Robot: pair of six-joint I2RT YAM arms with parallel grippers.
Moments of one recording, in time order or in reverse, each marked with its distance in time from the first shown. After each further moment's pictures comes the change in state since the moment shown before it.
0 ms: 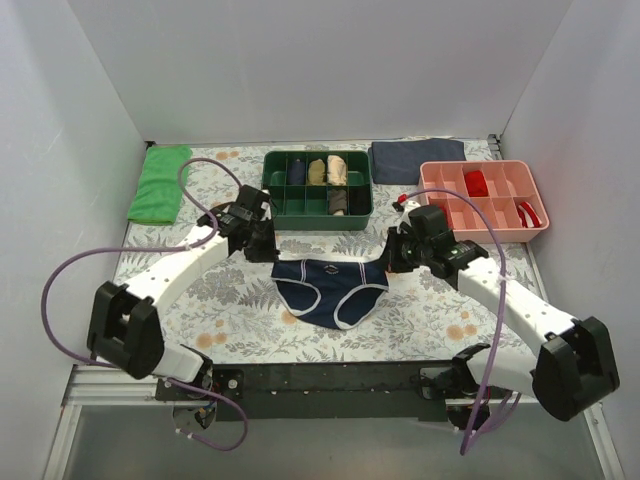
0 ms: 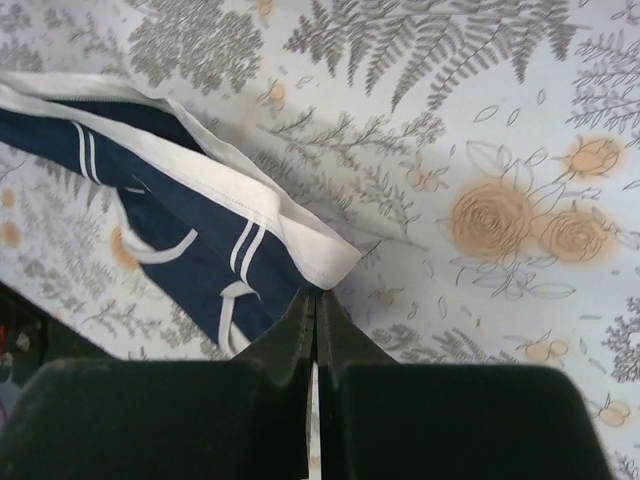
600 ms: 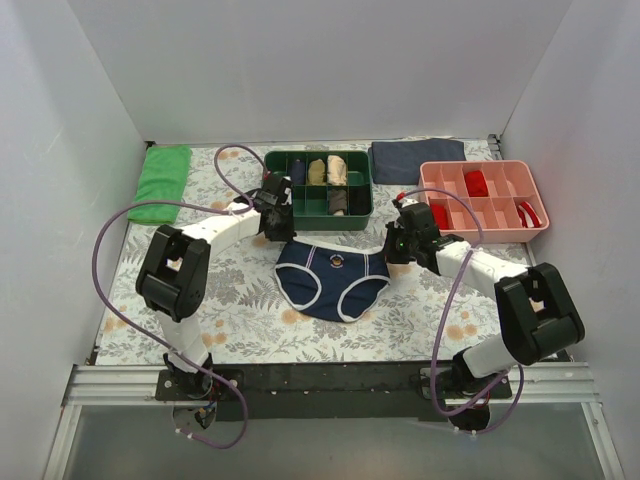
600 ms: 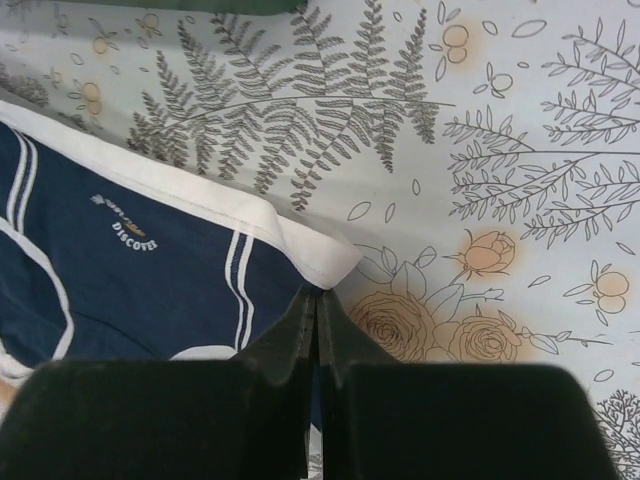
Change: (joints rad) left arm 0.016 0.423 0.140 0.295 -0.066 0.123; right arm -0.081 0.324 -0.019 0.293 0.130 -0.008
